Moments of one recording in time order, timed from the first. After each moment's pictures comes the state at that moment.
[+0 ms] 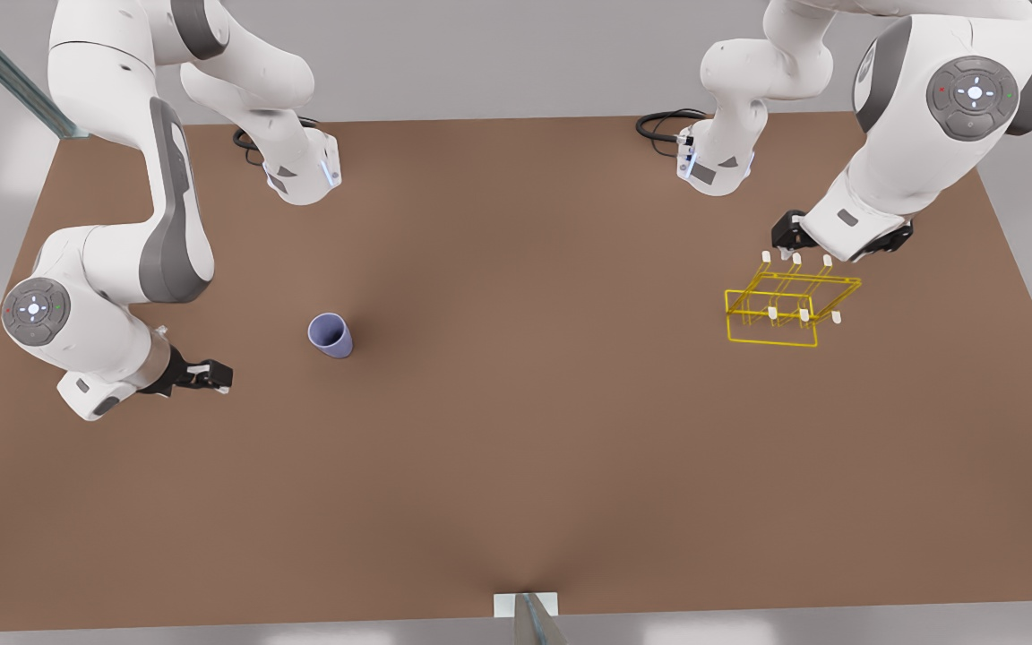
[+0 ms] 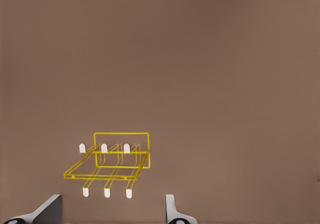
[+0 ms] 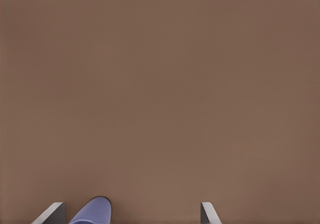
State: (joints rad) left arm -0.10 0.14 -0.17 -1.27 0.12 1.27 -0.11; right arm -0.05 0.32 0.11 -1.50 -0.05 1.78 0.02
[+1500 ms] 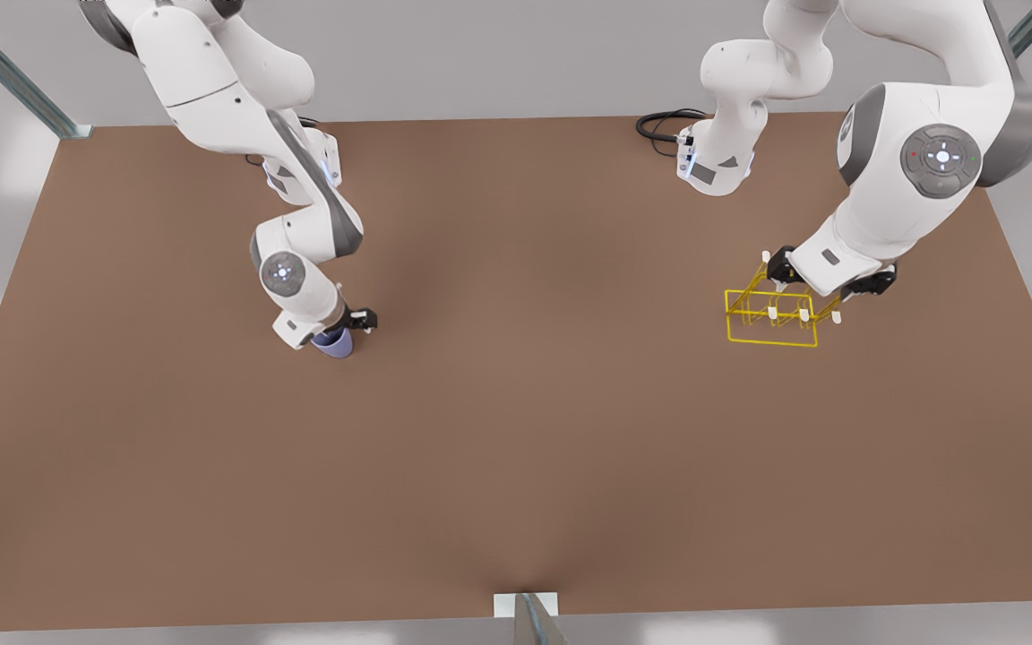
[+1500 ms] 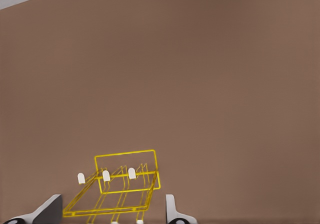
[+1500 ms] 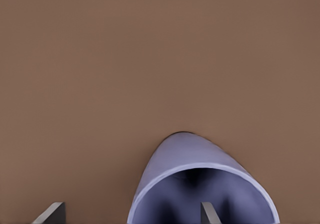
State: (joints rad) left arm -0.07 0.09 -0.15 -1.52 0.12 1.52 0.03; right arm -0.03 0.21 0.37 -2.37 -0.02 2.46 0.33
